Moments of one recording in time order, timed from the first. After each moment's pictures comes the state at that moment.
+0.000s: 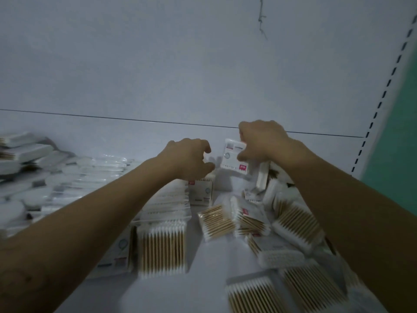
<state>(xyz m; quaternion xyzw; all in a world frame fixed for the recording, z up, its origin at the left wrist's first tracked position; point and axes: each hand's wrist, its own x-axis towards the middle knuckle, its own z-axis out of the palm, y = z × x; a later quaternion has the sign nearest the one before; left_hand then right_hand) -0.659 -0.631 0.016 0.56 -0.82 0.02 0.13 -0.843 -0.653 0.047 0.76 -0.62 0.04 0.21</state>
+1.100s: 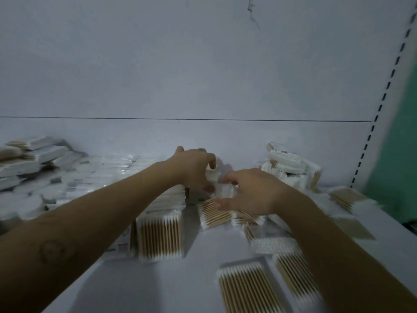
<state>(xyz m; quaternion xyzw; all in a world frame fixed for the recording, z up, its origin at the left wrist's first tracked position) -0.677 -0.633 -0.006 0.54 -0.84 0.08 0.01 -0.843 -0.569 -0.016 0.82 -0.56 0.07 -0.08</state>
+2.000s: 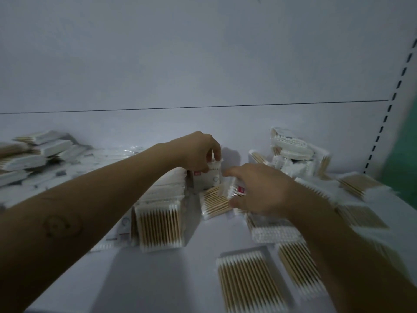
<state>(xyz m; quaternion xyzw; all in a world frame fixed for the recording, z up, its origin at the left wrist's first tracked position) -0.681 -0.645 0.001 0.51 -0.86 0.03 0.04 -0.854 -0.568 -0.036 0.84 -0.53 0.12 -0.05</state>
